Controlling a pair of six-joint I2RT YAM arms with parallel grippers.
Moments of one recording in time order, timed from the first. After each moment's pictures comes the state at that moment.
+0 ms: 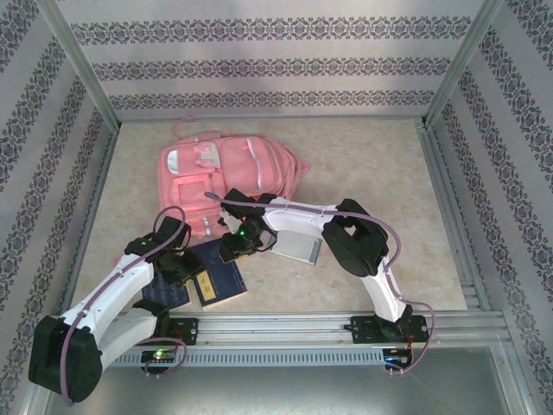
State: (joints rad) left arm -0.27 0.96 0.50 -0.88 0.21 -0.88; right arm 0.94 2.12 1.55 -0.69 -0.52 0.50
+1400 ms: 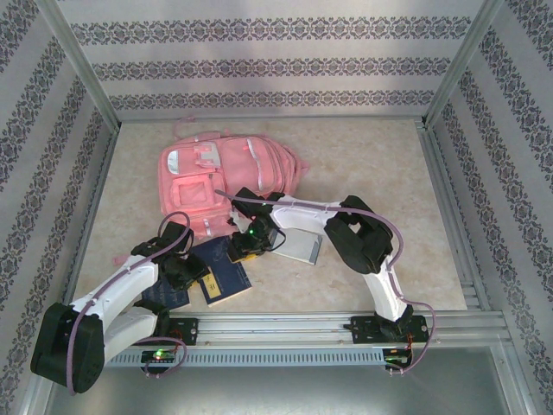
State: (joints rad) left arm -0.27 1.02 0.42 -0.73 0.26 -0.90; right arm 0.90 2.11 1.47 -0.67 -0.59 0.49
